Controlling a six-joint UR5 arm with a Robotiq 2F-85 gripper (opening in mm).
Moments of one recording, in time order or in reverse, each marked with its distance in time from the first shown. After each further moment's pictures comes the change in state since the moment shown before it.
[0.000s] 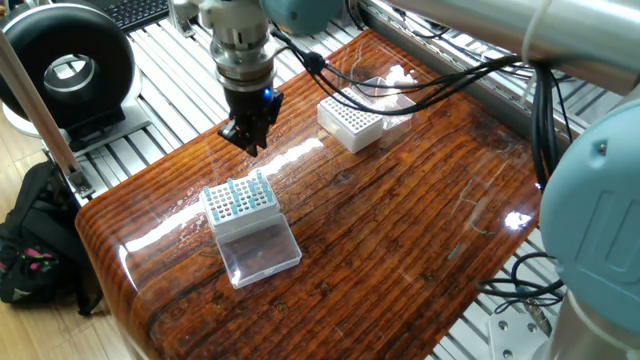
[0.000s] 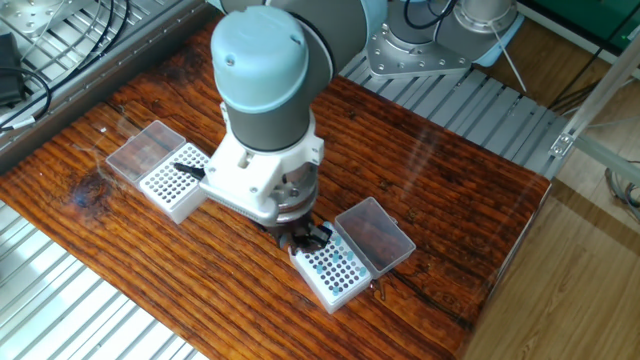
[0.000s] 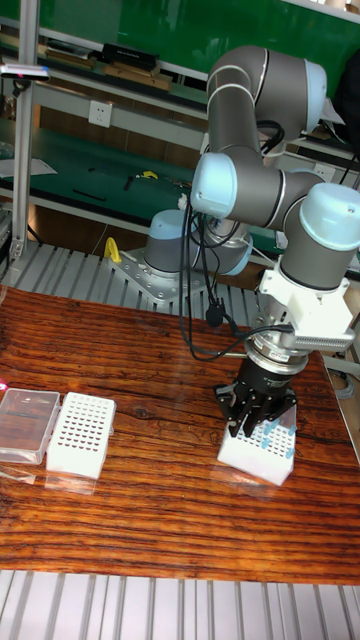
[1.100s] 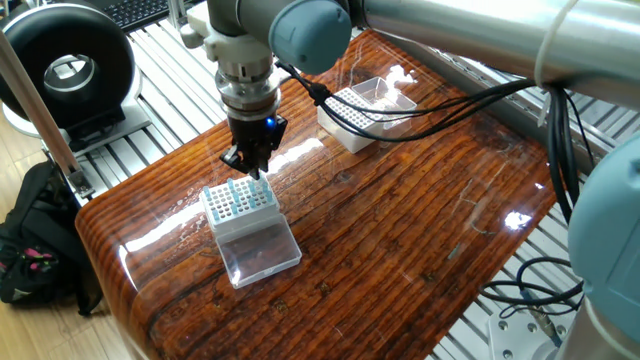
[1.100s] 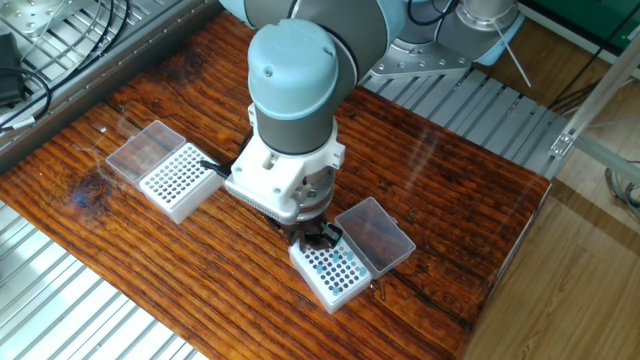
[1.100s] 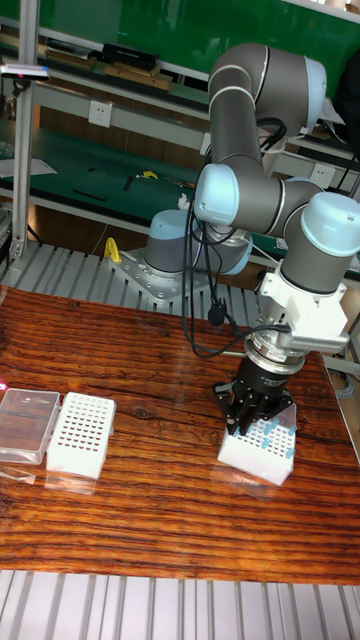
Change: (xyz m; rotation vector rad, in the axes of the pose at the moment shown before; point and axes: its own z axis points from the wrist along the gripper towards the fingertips) arm 0.016 0.002 0.015 0.034 -0.008 0.032
